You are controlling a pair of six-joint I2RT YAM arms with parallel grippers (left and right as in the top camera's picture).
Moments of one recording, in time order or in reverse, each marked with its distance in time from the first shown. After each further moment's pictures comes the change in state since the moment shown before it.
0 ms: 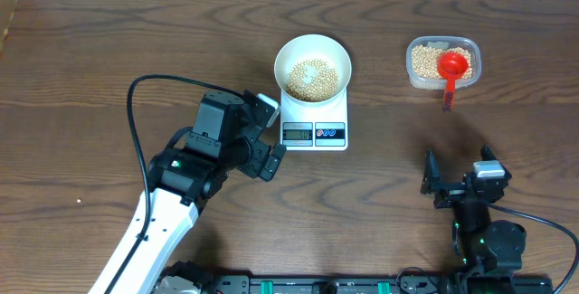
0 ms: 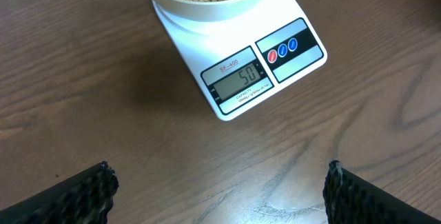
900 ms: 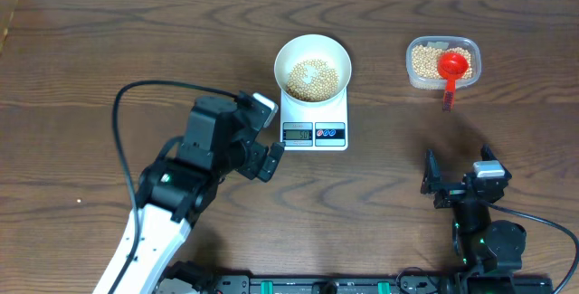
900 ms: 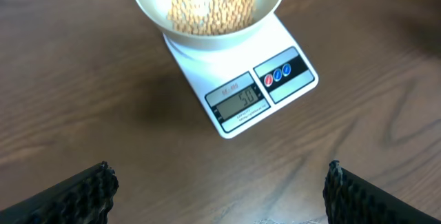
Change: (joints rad) left arm 0.000 -0.094 -0.016 0.033 0.000 0.000; right arm 0.000 0.000 0.000 0.000 0.000 0.000
